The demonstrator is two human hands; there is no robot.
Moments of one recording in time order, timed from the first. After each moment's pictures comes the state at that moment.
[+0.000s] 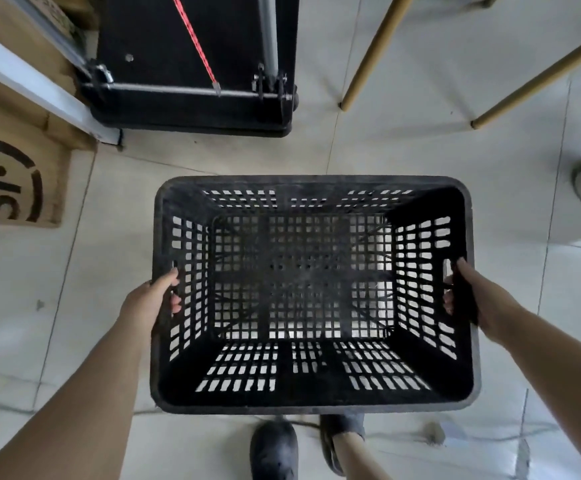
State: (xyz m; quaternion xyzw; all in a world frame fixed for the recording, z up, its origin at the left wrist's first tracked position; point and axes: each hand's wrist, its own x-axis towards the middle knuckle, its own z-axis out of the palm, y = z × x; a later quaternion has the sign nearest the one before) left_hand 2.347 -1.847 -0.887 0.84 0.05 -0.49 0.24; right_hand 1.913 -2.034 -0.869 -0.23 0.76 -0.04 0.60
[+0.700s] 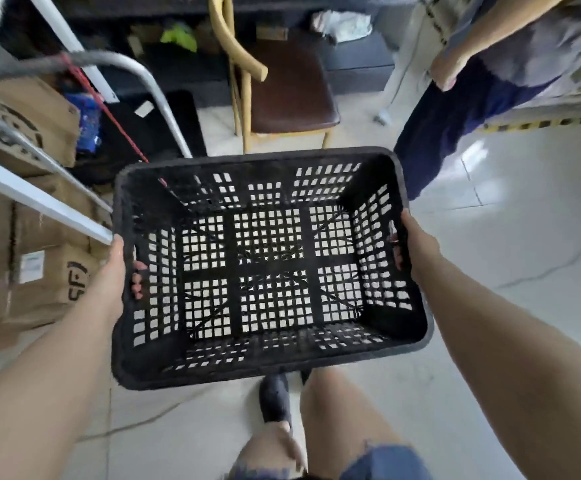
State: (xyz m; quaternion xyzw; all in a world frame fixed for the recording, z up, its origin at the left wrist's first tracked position) left_hand 2.269 -1.822 -0.413 0.80 -0.09 -0.49 0.33; right_hand 1.830 -1.872 -0.407 -0.18 0.77 -0.33 0.52
